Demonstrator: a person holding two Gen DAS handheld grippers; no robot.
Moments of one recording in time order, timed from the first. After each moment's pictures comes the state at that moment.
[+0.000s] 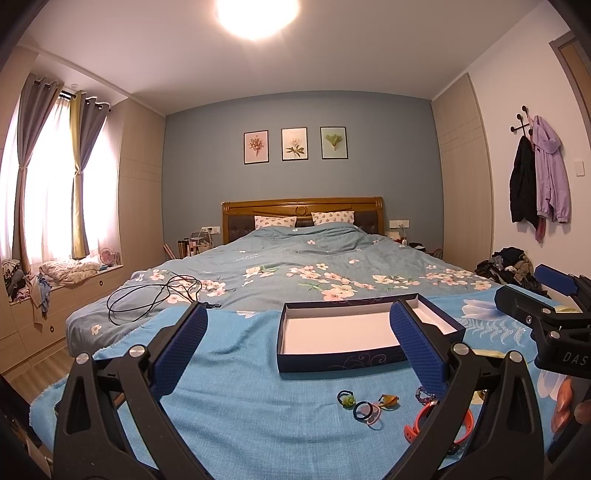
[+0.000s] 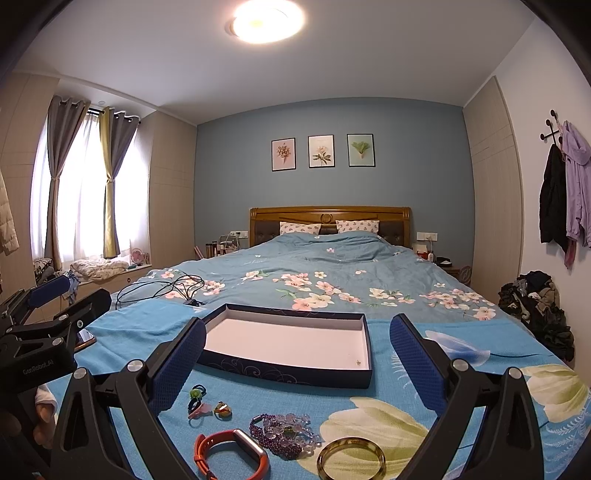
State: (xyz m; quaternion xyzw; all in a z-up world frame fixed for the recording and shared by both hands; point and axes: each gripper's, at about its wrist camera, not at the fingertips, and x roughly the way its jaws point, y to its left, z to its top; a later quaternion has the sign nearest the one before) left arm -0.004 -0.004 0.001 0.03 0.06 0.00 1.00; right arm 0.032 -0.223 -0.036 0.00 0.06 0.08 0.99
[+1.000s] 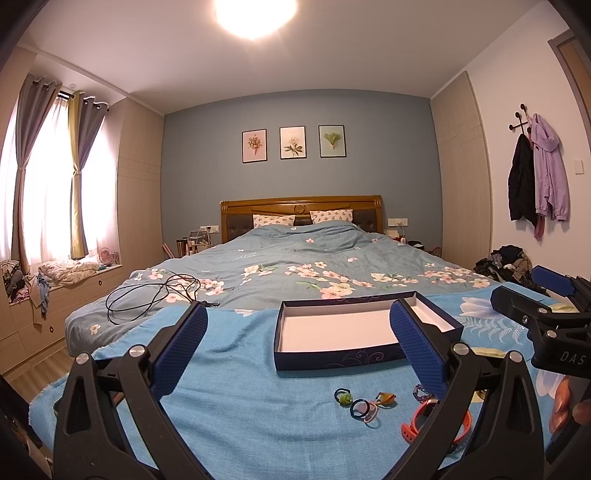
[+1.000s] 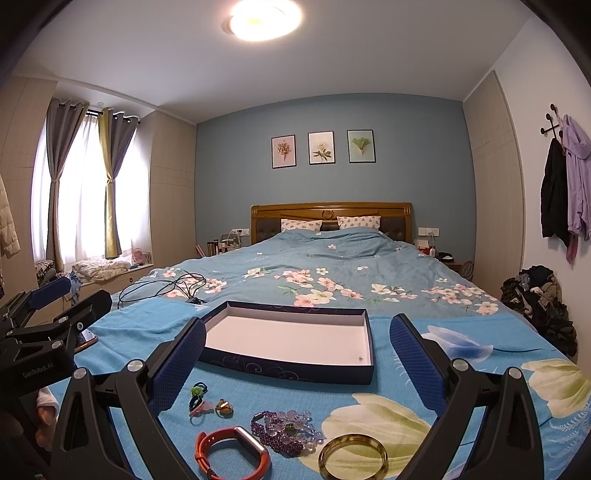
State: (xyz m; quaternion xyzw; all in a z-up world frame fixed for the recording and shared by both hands) left arm -0.004 -0.010 0.003 0.03 0.06 0.00 1.00; right arm 0.033 -0.224 -0.038 0.01 0.07 0.09 0.99
